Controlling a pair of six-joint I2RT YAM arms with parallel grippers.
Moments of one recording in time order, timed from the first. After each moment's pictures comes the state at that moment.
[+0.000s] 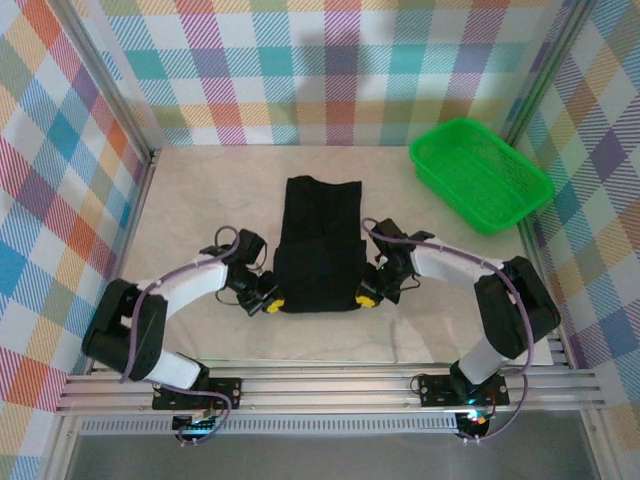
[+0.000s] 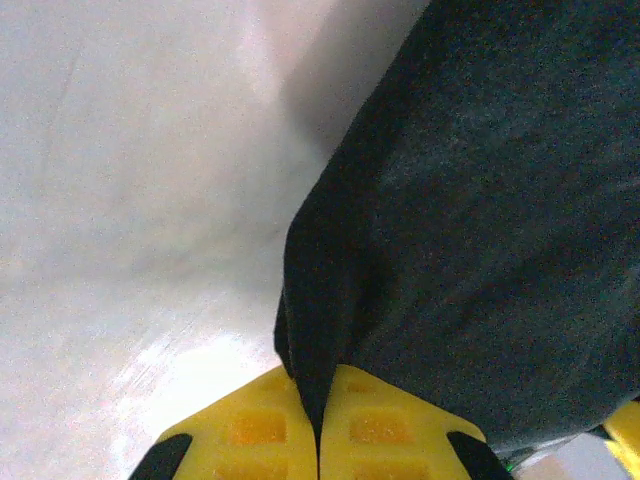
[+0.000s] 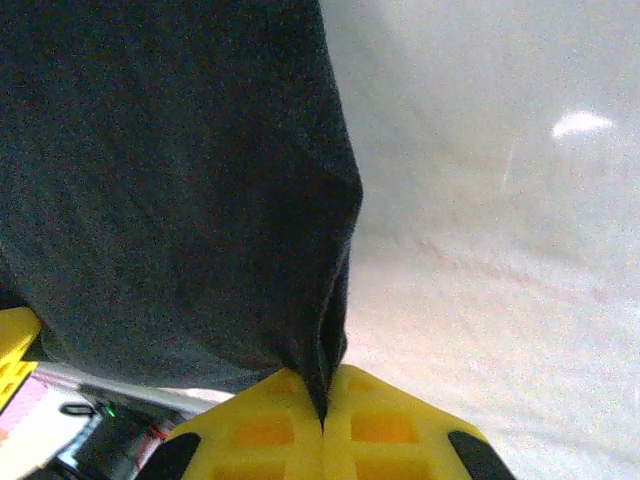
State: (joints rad) left arm -0.43 1.43 0.75 -0.67 0.46 -1.05; right arm 0.58 1.57 0.91 -0.73 -0.50 0.99
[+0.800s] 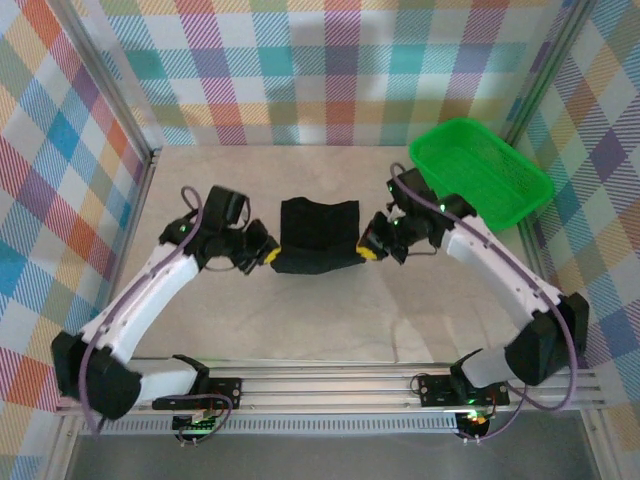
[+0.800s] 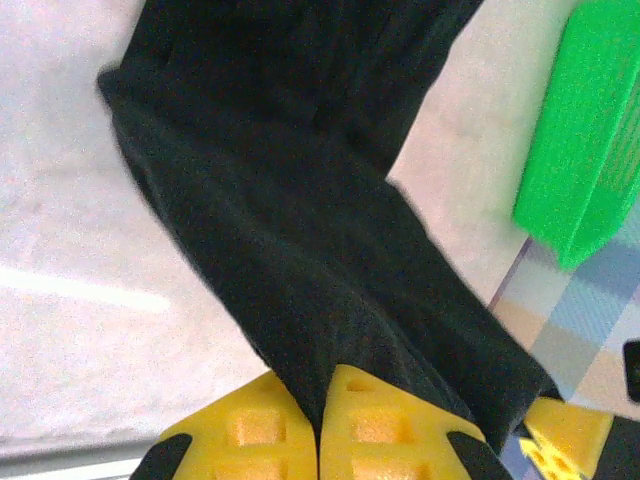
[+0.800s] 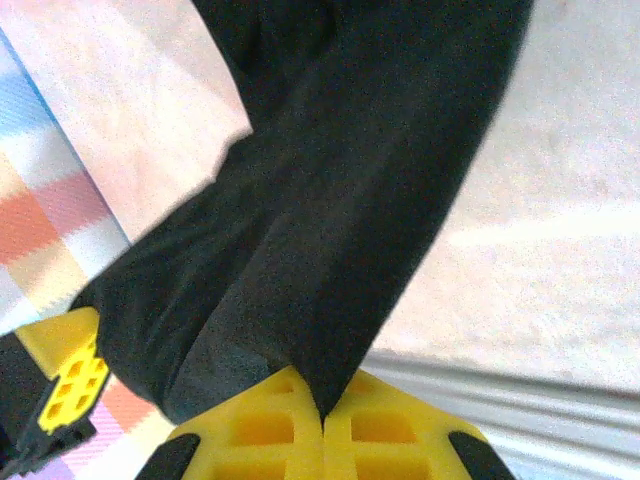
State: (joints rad) left arm -0.40 1.29 1.19 -0.86 0.35 -1.16; right arm 0.50 1.45 1.37 -0.98 -0.45 1.08
